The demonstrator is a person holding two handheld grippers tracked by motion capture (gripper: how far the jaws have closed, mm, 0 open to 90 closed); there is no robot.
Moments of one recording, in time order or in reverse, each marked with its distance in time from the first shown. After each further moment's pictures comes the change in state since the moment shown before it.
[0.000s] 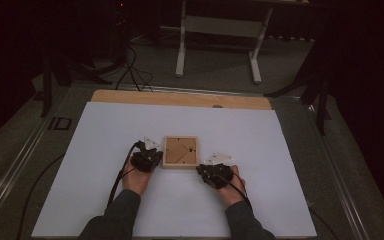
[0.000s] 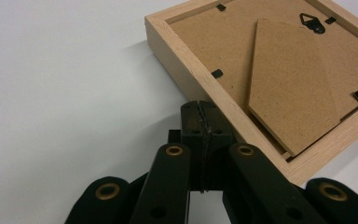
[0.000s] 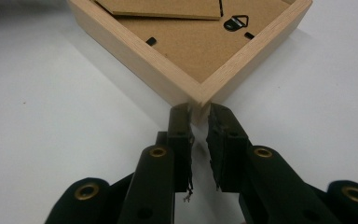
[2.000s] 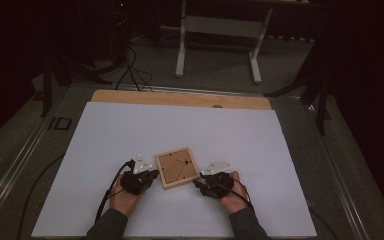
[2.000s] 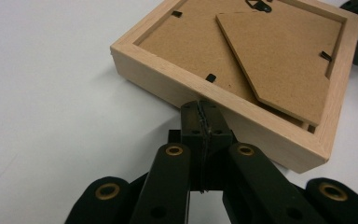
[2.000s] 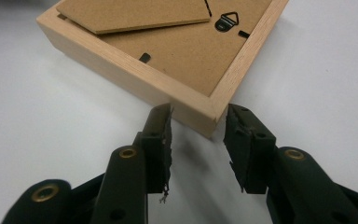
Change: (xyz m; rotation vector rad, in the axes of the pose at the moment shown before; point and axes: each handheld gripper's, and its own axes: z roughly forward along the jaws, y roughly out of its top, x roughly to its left) left arm -0.014 -0.047 -0.044 -0.030 -0.111 0.083; right arm 0.019 -0.008 -0.017 0.049 0.083 -0.072
